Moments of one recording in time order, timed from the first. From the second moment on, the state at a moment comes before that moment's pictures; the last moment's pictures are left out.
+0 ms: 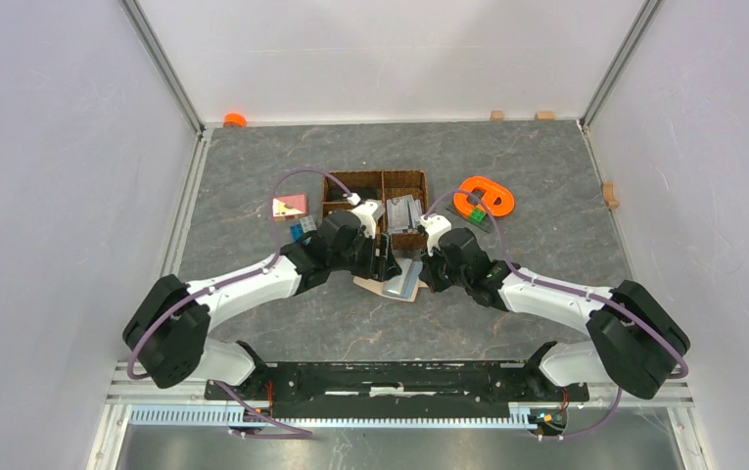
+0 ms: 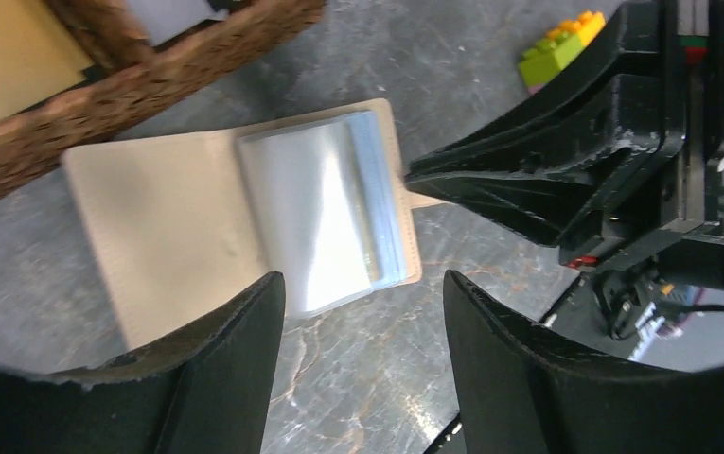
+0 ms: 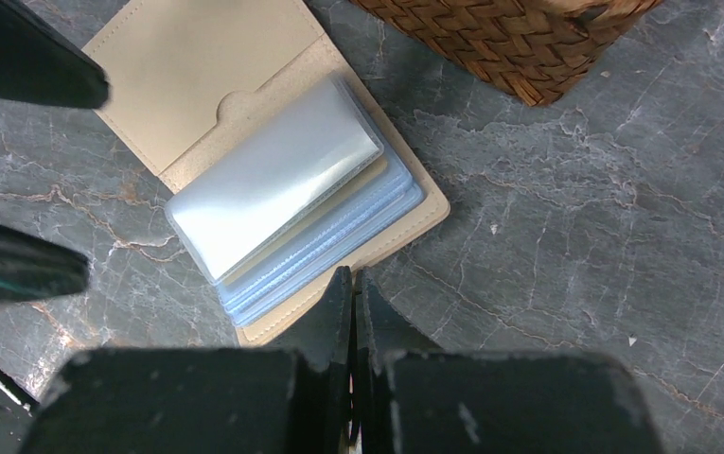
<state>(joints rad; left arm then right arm) -0.76 1.37 0.77 -0.08 0.17 -0.48 0.74 1.33 0.58 0.04 -0.03 0.23</state>
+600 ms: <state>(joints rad) -0.75 1.38 0.78 -0.15 0.01 -0.48 0.74 1.33 0.58 0.03 -0.04 0.21</state>
